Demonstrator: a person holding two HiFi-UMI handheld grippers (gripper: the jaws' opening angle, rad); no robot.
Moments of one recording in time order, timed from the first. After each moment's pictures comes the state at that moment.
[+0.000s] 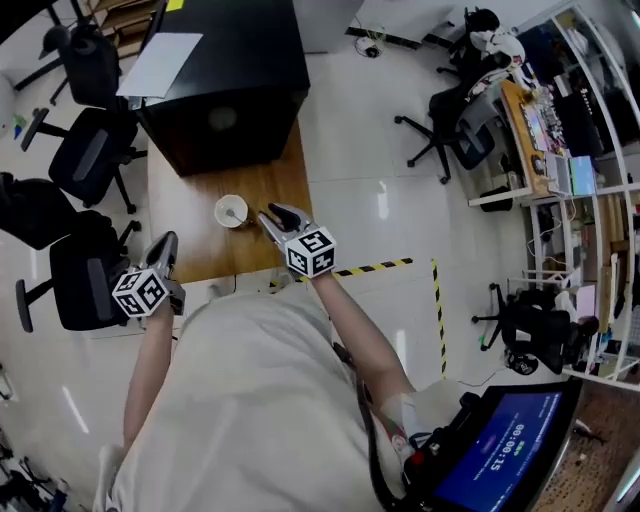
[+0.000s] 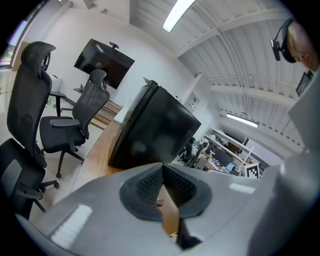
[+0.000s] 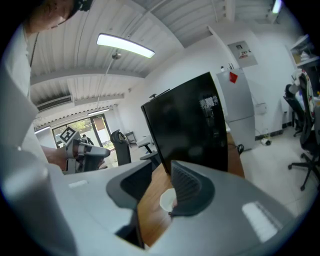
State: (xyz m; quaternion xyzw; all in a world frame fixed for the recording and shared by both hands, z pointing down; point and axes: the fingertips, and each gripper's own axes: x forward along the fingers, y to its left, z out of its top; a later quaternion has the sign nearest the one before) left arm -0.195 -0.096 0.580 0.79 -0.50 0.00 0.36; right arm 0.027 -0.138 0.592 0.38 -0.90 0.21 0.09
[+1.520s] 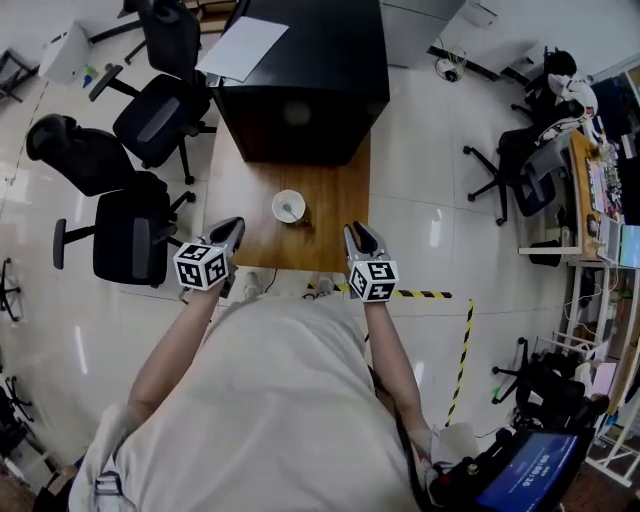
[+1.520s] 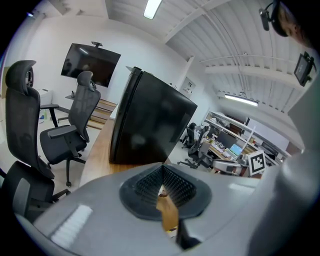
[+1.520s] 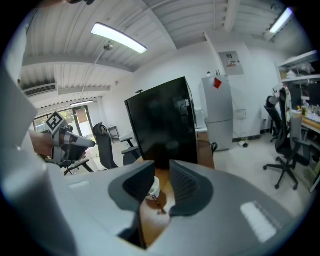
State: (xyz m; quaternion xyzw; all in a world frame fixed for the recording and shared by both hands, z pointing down) left arm -0.136 -0.088 0.601 0.80 -0.48 0.10 0.33; right arm 0.123 -0.120 0.620 0.47 -0.85 0.20 0.14
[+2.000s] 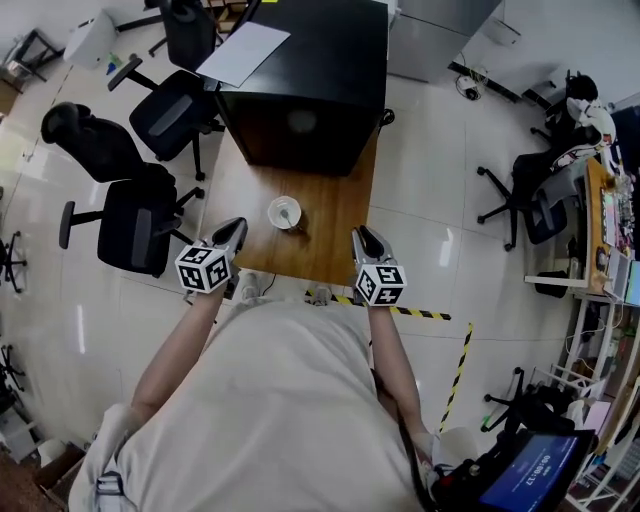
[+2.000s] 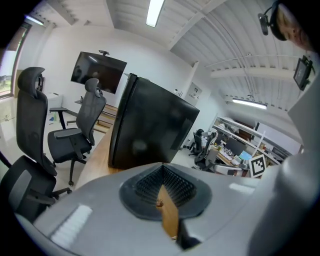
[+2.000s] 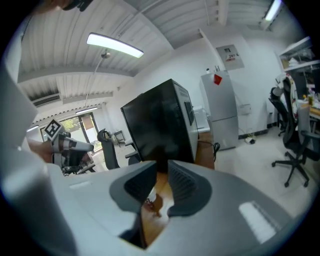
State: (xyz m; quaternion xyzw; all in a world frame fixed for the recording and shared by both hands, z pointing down) left arm -0.099 -0.097 0.588 0.78 -0.54 0.07 0.32; right arm 0.167 -0.153 0.620 0.43 -0.87 0.22 0.11
